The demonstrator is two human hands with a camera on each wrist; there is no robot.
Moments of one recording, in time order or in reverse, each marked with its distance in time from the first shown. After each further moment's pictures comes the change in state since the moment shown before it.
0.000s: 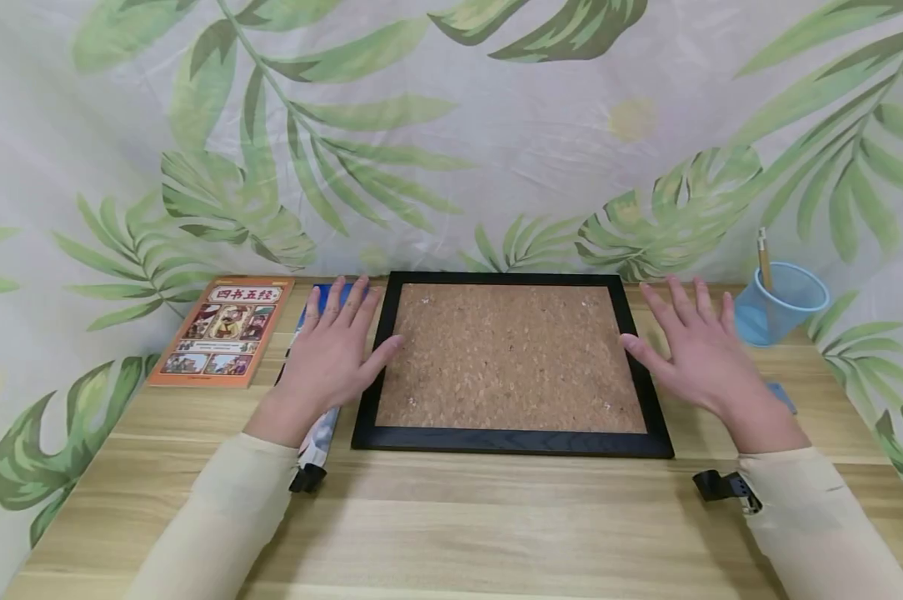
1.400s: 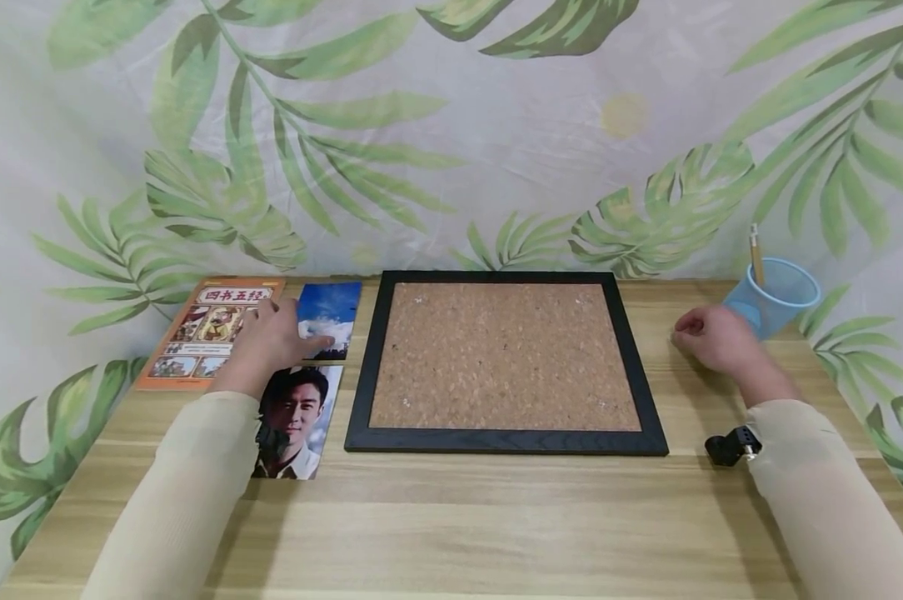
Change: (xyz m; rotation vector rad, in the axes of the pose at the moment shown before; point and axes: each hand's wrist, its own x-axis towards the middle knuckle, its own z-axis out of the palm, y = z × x) left_hand 0.019 -0.089 0.018 -0.166 -0.365 -0.440; right_hand 0.026 0.093 0.032 0.228 -0.100 0.194
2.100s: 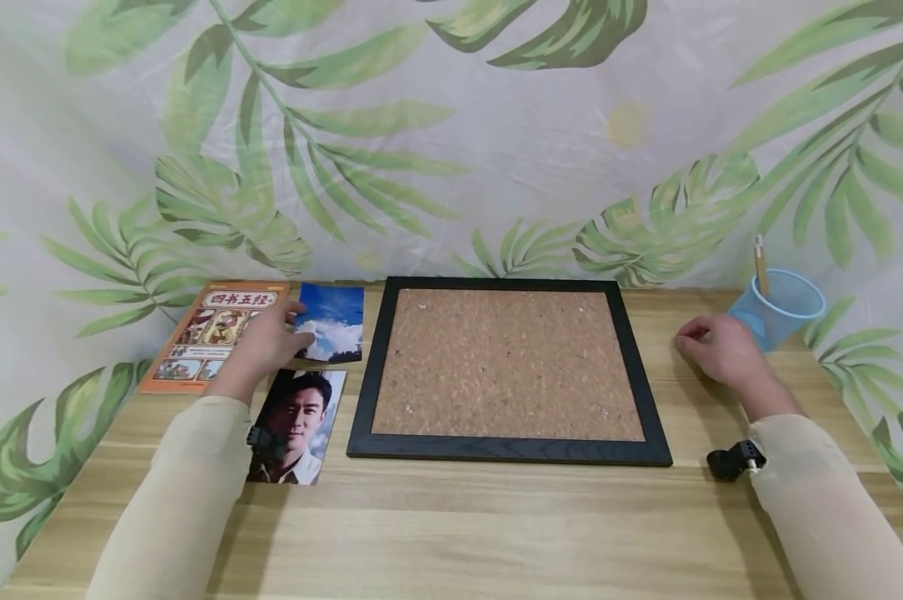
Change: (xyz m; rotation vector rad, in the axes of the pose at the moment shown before) left_hand 0.008 -0.018 0.004 -0.344 0.025 0.057; right_hand -0.004 0.000 0.005 0.047 0.091 0.004
